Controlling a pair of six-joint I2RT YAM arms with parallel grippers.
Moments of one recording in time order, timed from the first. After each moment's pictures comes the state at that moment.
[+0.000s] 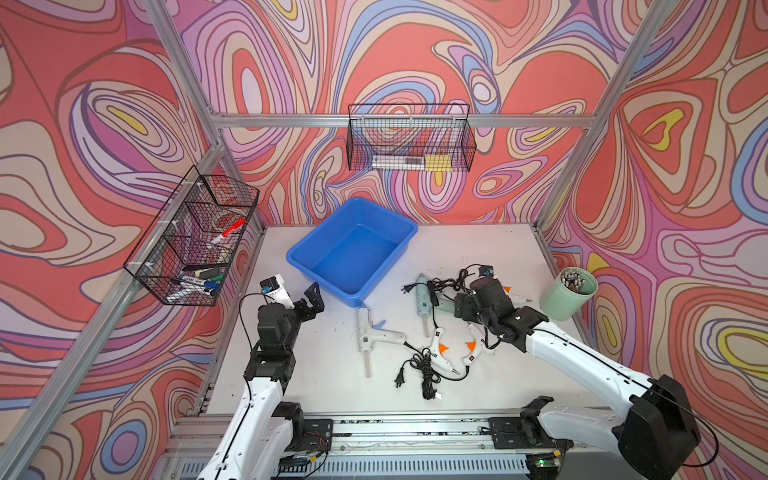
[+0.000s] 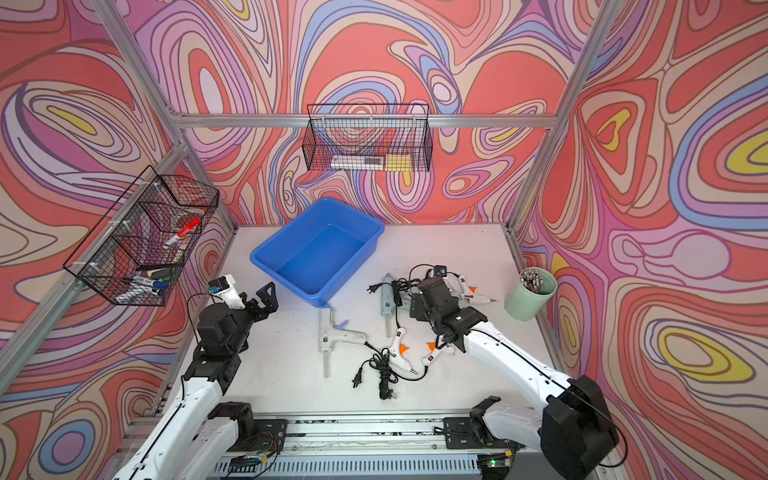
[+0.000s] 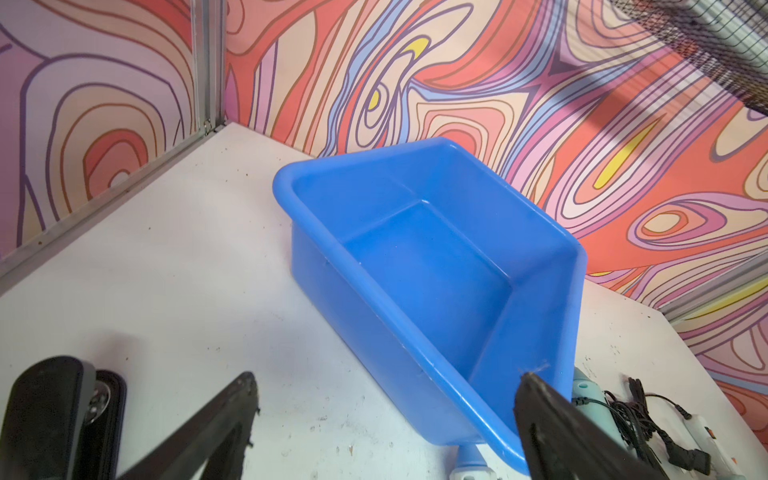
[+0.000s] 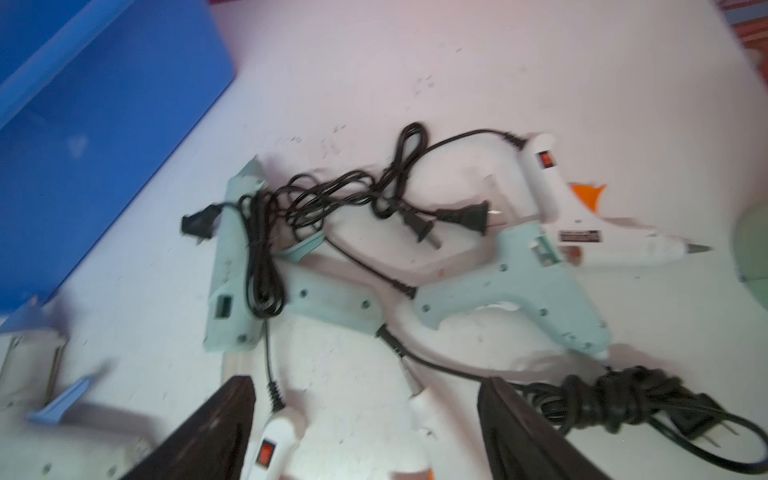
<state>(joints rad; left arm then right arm) 0.00 0.75 0.38 0.12 0.01 -0.43 0.57 1.22 0.81 -0.44 0.30 0.49</state>
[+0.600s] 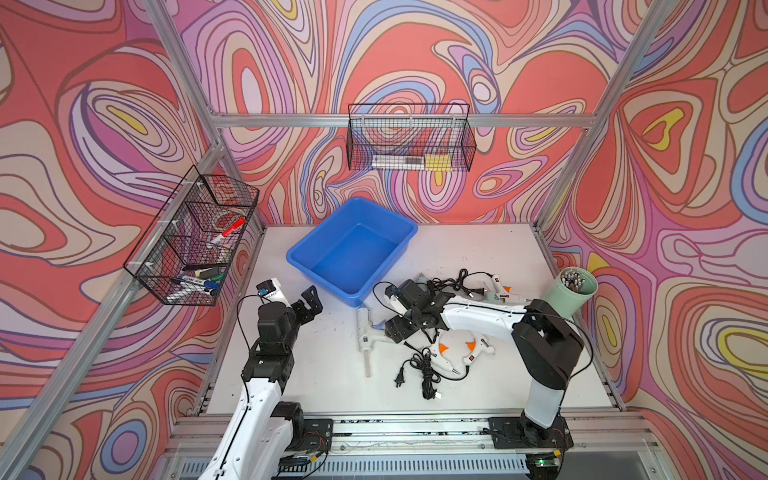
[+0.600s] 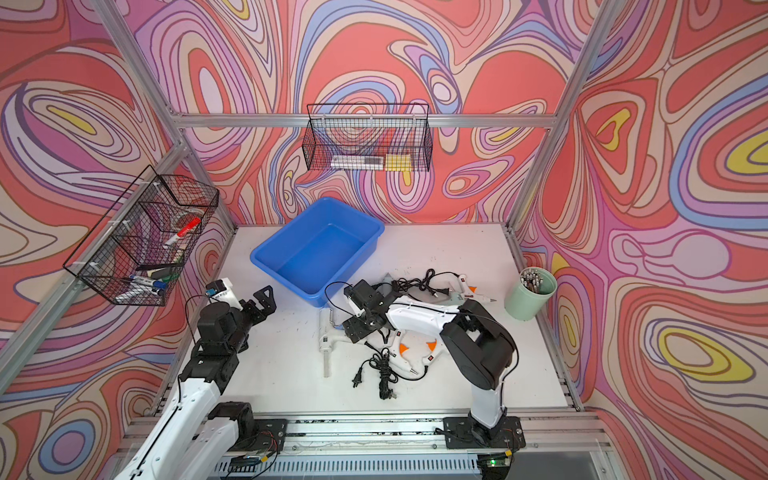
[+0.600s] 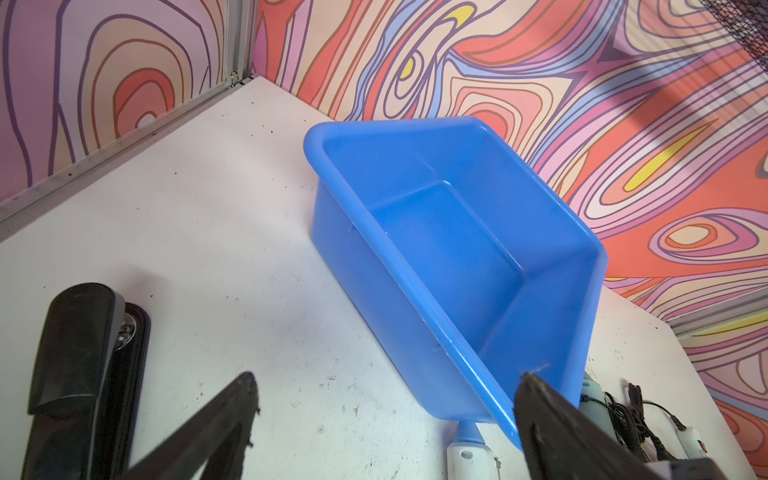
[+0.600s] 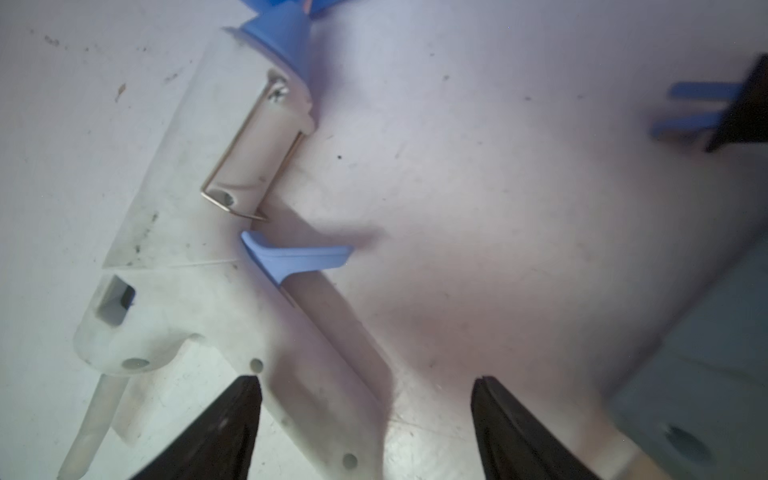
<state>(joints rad) 0.00 0.72 0.41 -0.03 -0.03 -0.51 0.84 1.88 1.22 -0.44 -0.09 0.15</state>
